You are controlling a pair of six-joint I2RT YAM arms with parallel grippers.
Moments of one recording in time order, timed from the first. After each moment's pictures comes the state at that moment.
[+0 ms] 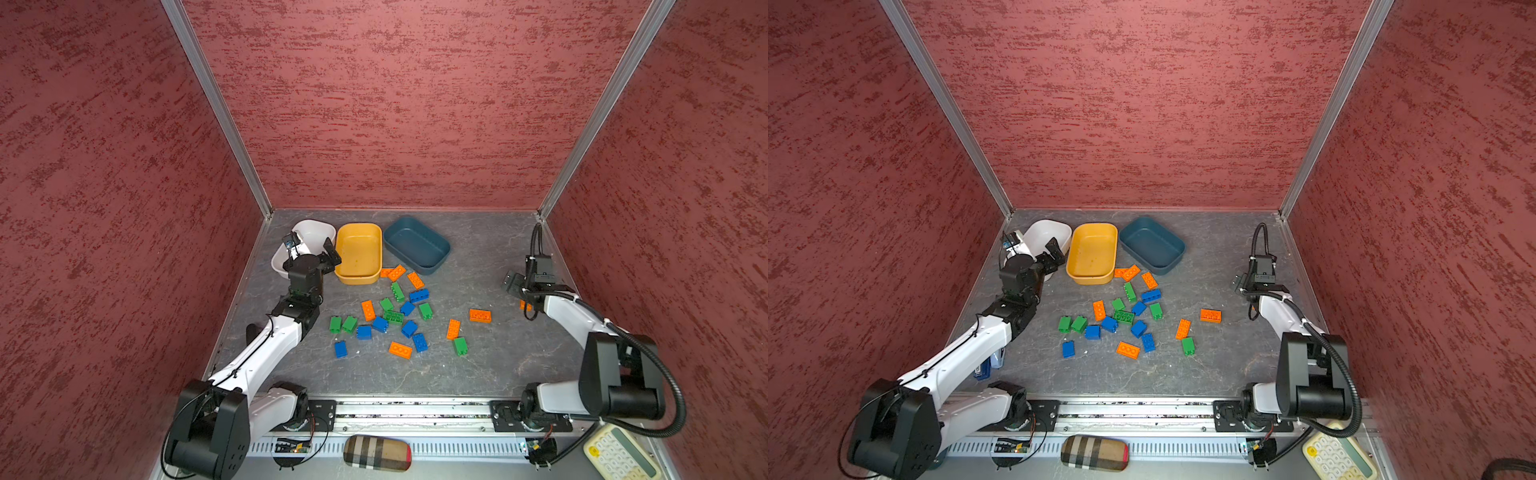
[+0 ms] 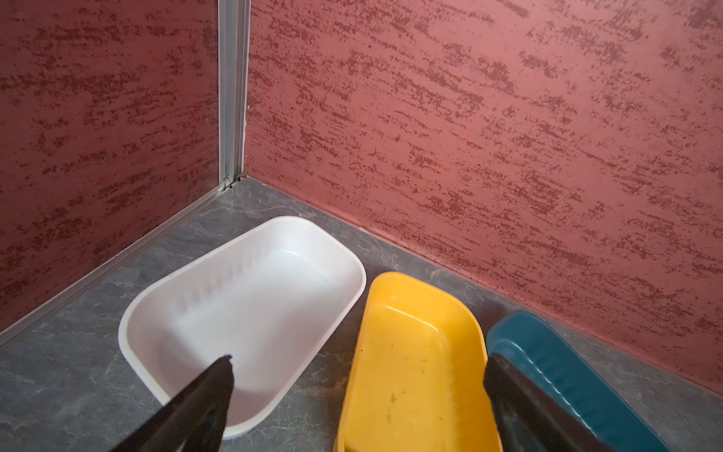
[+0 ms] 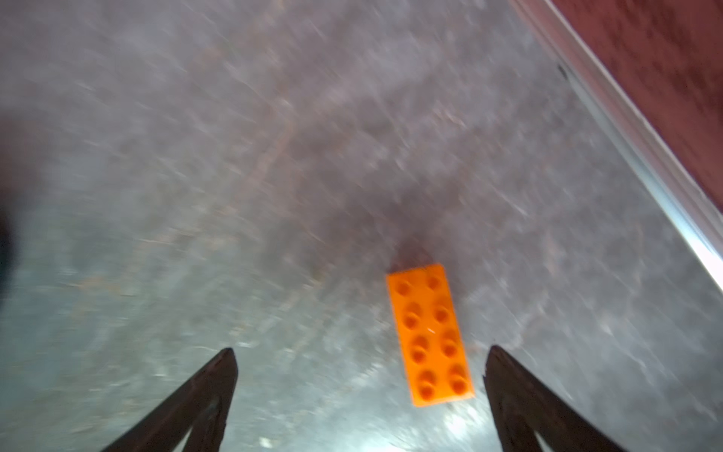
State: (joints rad) left arm -0.24 1.13 0.64 0.26 -0.43 -0.44; right arm -0.10 1.41 0.75 -0.34 0.16 0.42
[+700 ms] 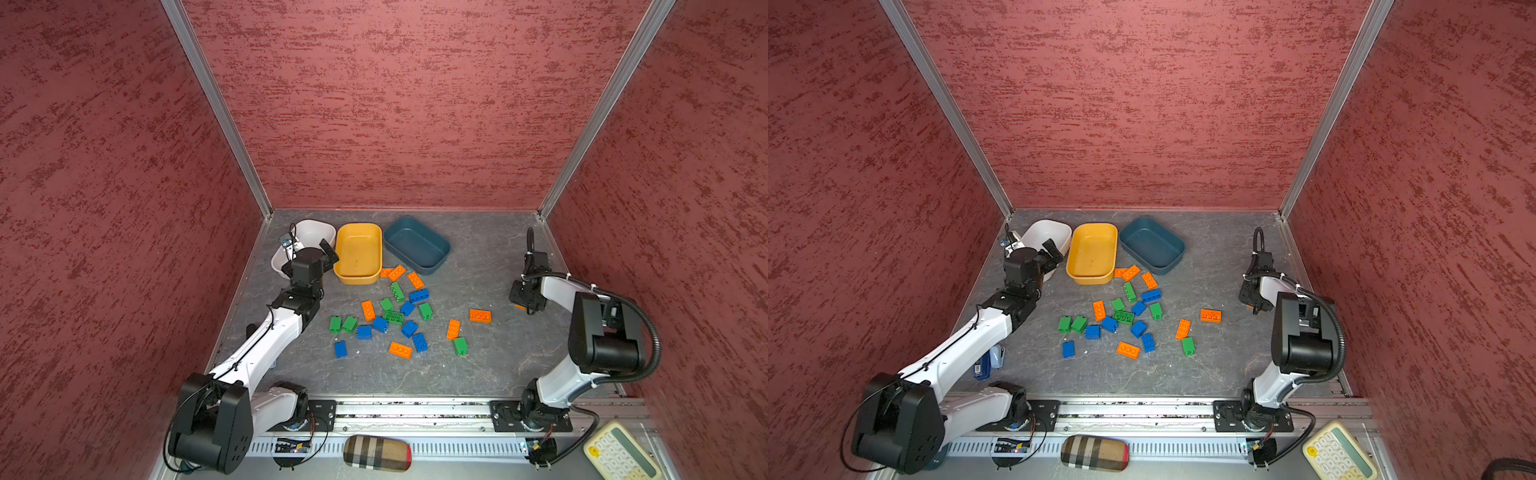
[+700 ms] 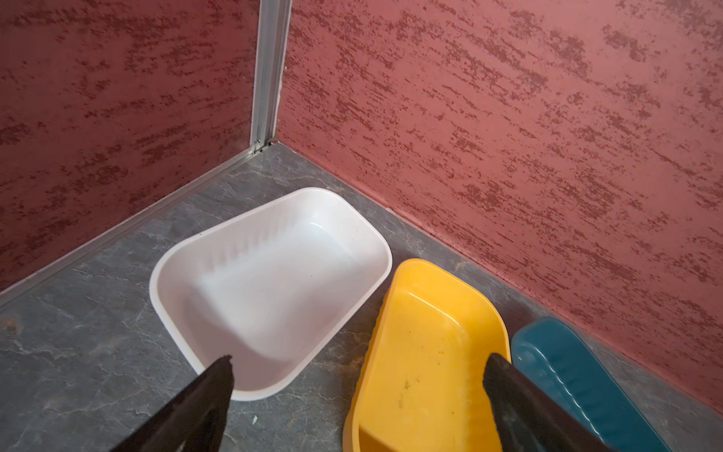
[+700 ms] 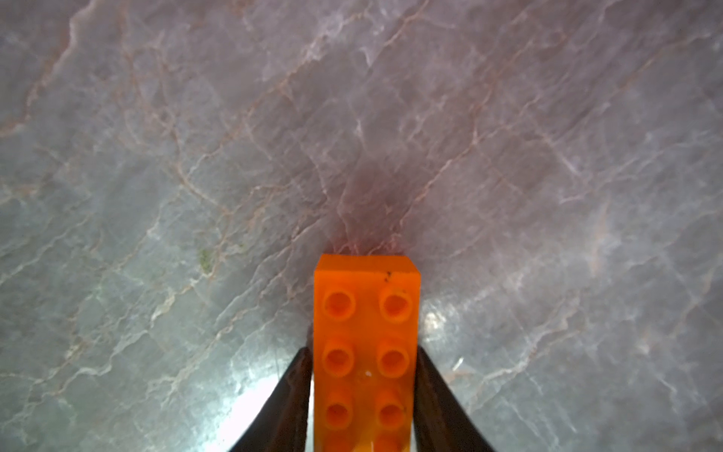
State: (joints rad) left arm -0.23 1.16 0.70 0.10 -0.46 -0.56; right arm -0.14 1.65 0.89 -0.47 0.11 0.29
